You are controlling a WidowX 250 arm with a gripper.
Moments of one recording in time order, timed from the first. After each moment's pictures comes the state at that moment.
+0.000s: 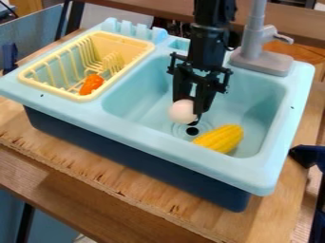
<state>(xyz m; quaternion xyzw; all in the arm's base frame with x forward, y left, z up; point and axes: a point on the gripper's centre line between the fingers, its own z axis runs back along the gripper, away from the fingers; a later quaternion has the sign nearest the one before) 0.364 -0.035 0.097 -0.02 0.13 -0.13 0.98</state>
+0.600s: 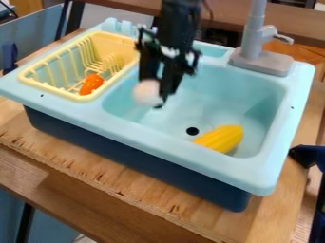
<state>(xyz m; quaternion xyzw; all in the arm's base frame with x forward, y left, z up) 0.337 0.004 0.138 0.04 0.11 -0.09 0.99</state>
